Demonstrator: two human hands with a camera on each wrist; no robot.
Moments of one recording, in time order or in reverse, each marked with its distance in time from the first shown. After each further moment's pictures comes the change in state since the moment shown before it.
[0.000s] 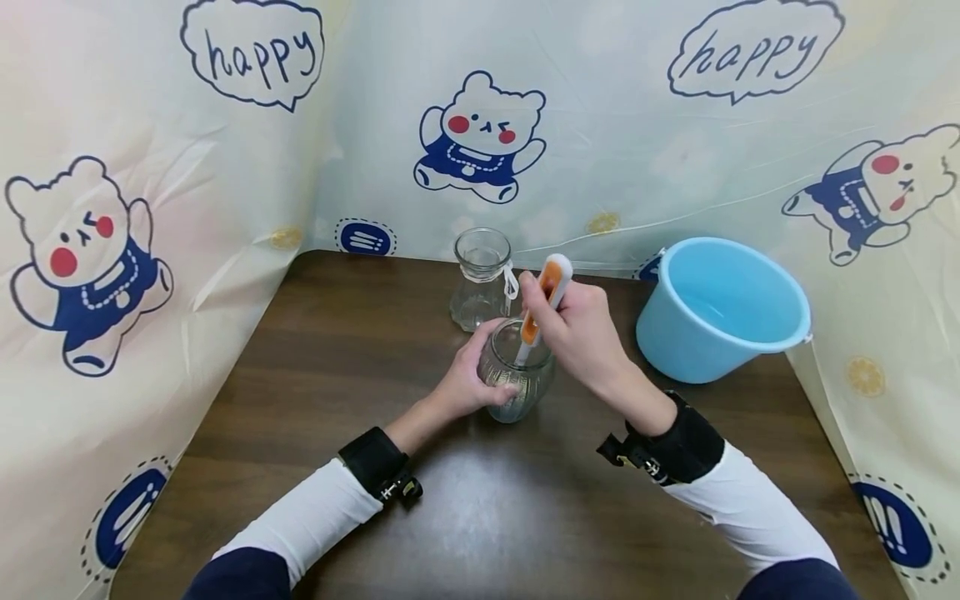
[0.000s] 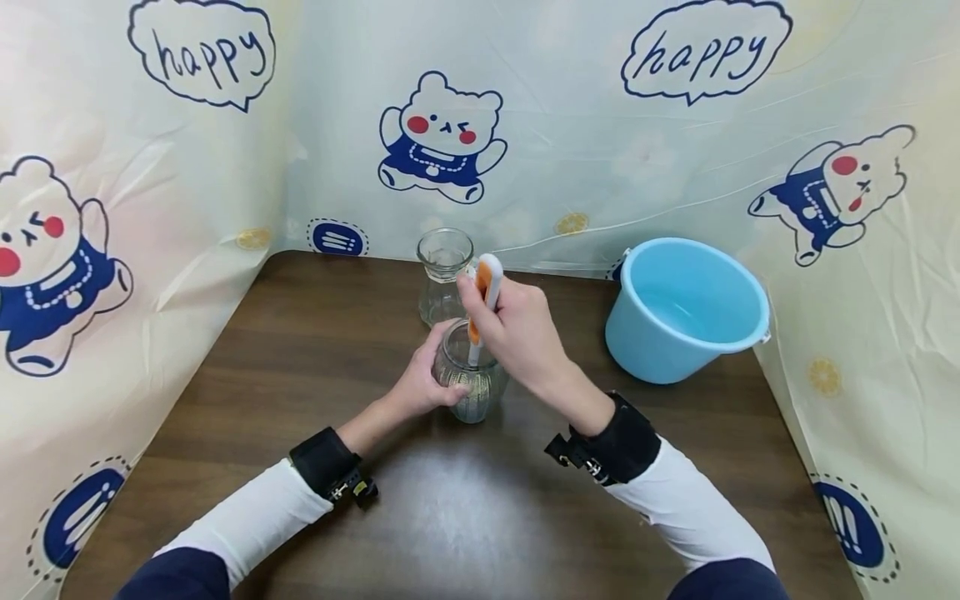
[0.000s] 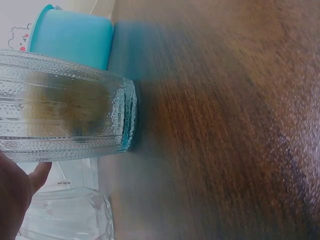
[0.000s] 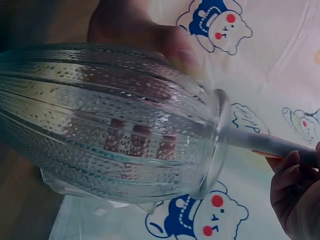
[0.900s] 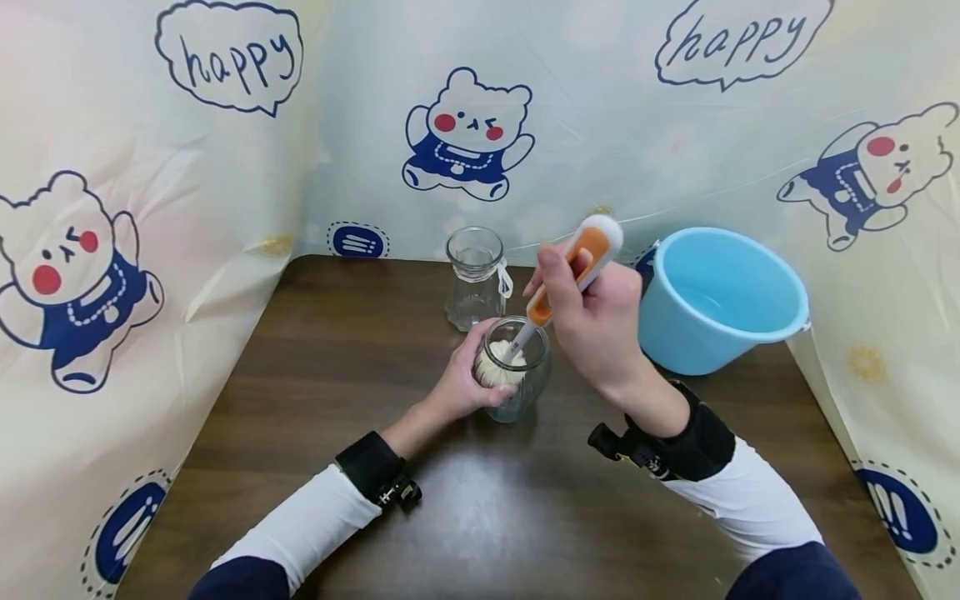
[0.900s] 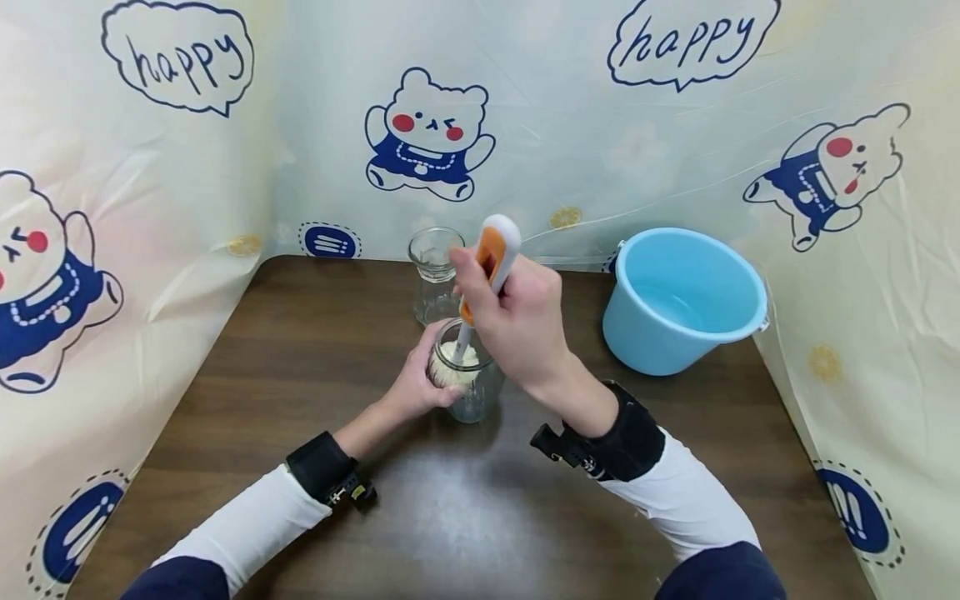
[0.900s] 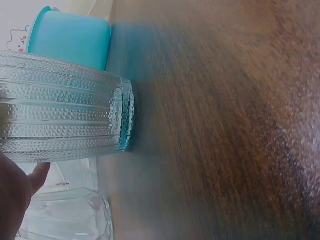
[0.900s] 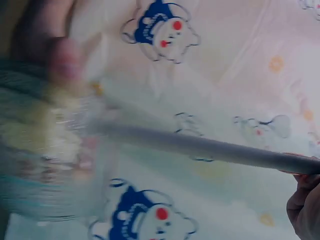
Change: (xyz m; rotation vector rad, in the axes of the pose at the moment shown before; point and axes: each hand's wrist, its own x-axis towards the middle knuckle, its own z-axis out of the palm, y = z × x) left_hand -0.001 0.000 0.005 0.034 0.020 -0.021; right_hand 0.013 -0.030 -0.013 0.227 0.250 -0.187
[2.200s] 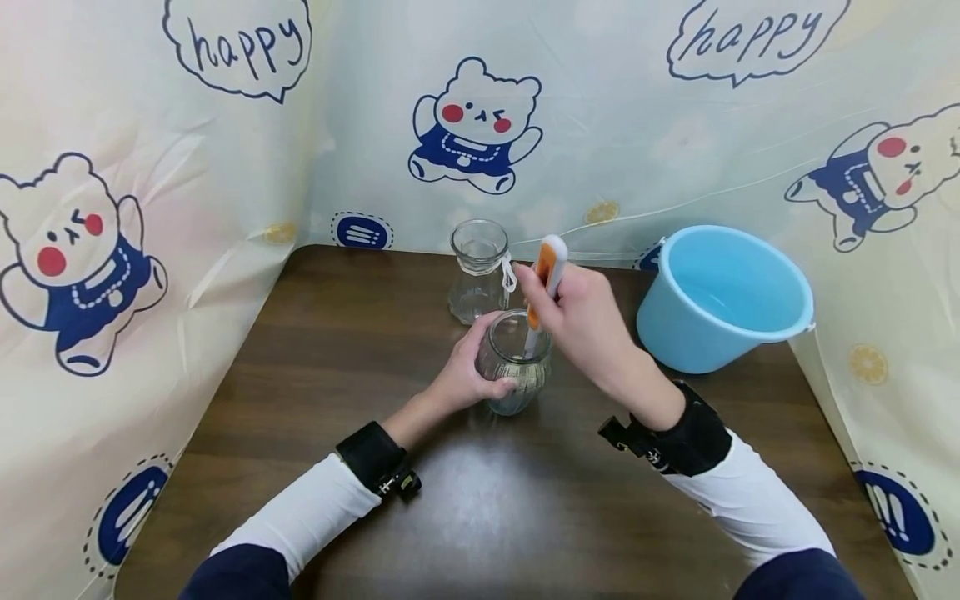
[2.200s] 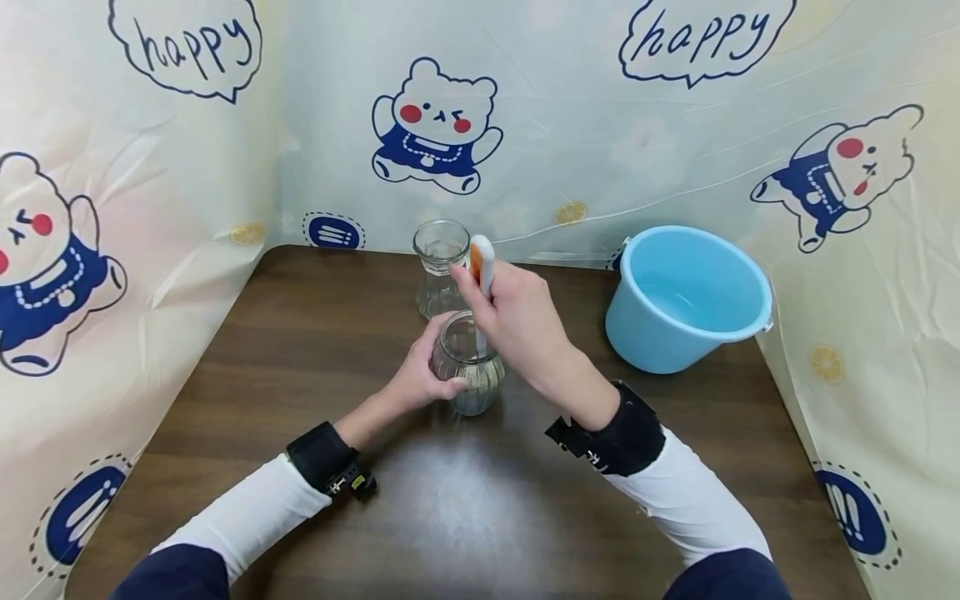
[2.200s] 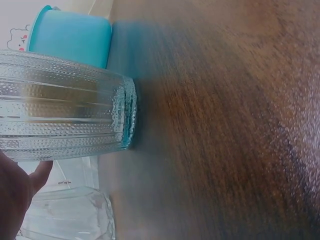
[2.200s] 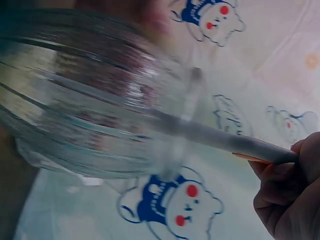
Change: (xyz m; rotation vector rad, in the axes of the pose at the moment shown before) left_hand 0.003 0.000 -0.004 0.006 -0.017 0.035; right_hand -0.013 0.020 -0.003 -0.365 -0.322 0.142
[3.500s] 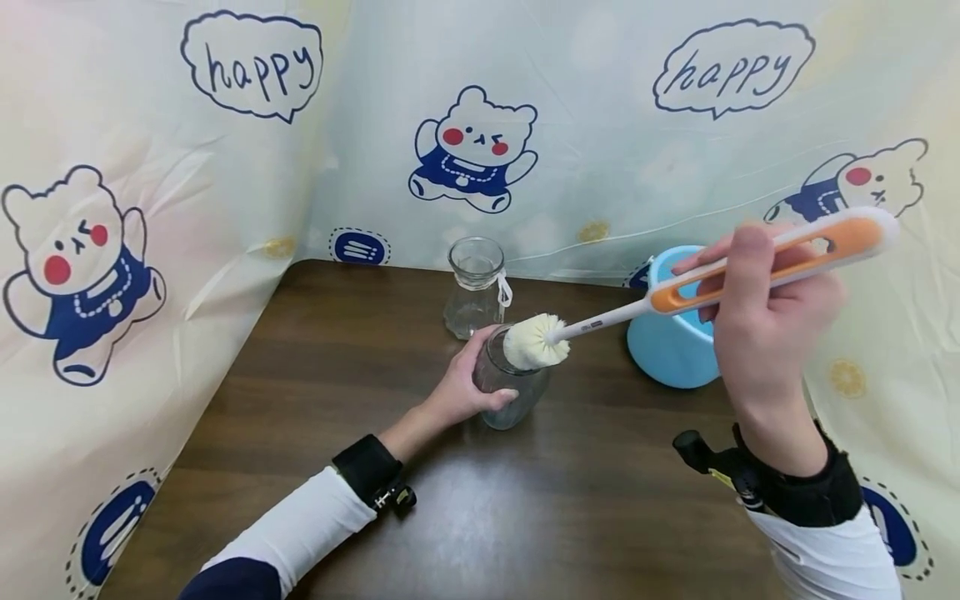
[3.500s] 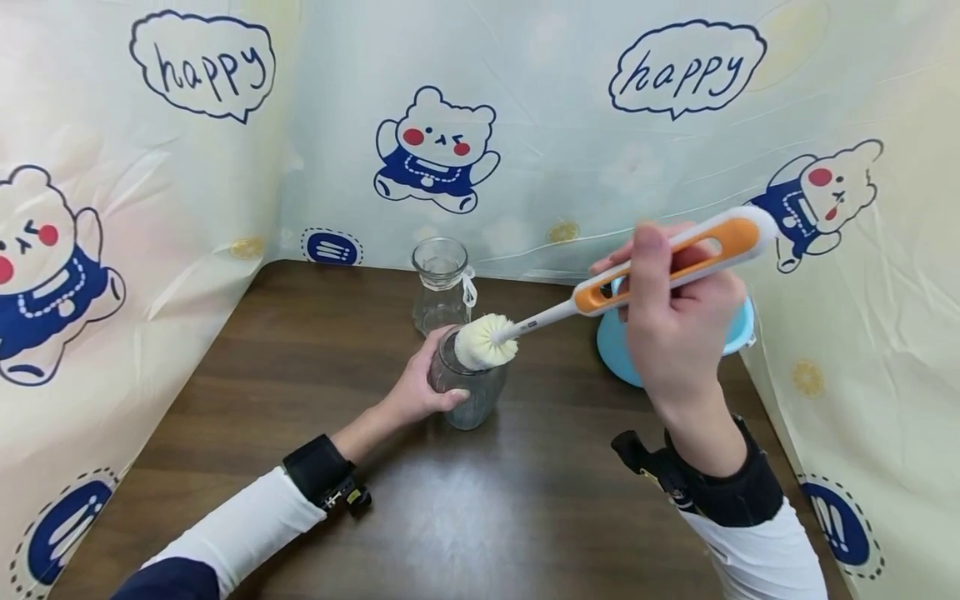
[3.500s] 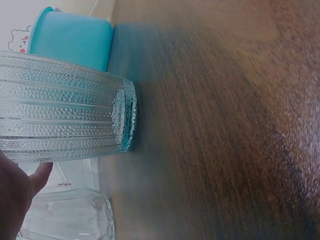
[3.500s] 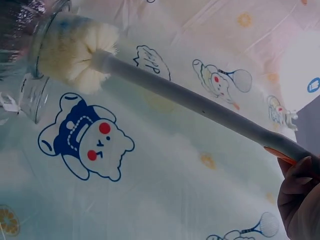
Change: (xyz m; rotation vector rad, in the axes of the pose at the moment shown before) left_hand -0.002 0.049 -0.005 -0.029 0.005 -0.073; right_hand -0.006 -0.041 -0.109 0.497 0.693 0.009
